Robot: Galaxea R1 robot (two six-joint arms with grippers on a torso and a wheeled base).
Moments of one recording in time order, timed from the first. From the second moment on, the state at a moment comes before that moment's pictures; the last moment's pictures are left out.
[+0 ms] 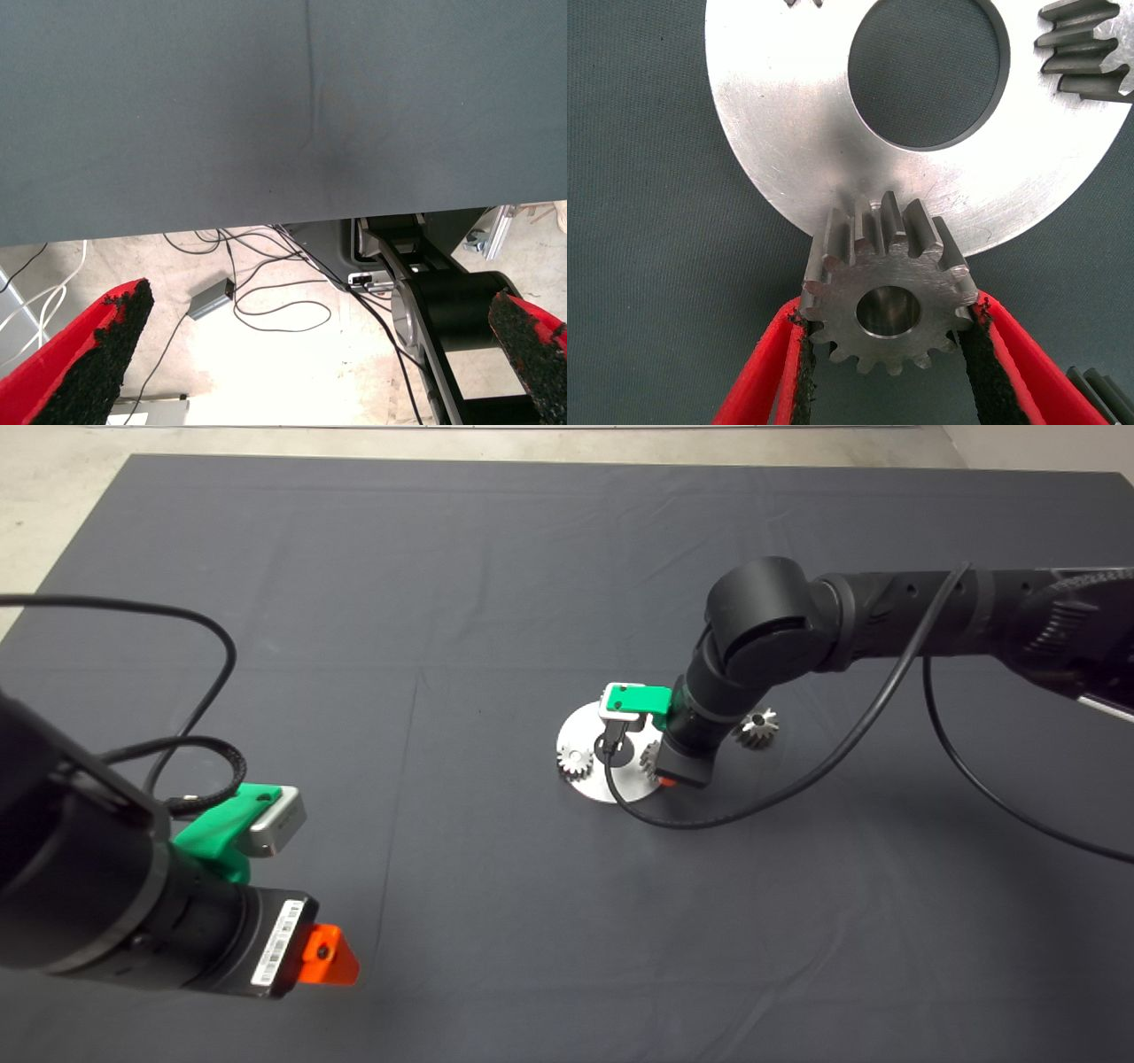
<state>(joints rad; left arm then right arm) -0.61 2.16 -0.37 0.00 1.52 -1.72 0.35 2.73 -1.15 -0.37 -1.53 0.39</state>
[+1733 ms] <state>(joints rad) -0.59 2.16 -0.37 0.00 1.53 -1.72 0.35 2.75 -1.17 -0.42 -1.53 0.39</state>
